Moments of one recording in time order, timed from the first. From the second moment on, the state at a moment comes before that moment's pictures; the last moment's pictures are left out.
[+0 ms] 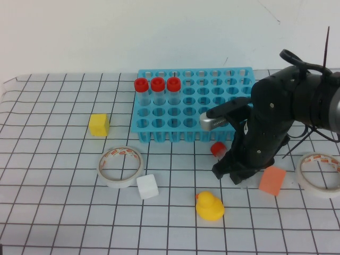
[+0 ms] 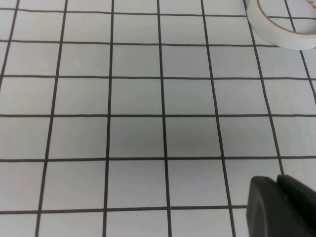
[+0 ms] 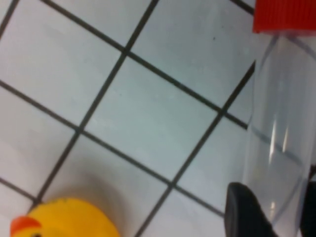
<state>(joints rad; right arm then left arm) 0.55 1.94 -1.46 -0.01 0.93 0.05 -0.06 0.45 -0.43 -0.14 0.74 -0.03</state>
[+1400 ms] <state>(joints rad) 0.75 1.58 -1.45 1.43 0.72 -1.67 -0.06 0.45 -0.43 0.87 -0.60 -0.96</state>
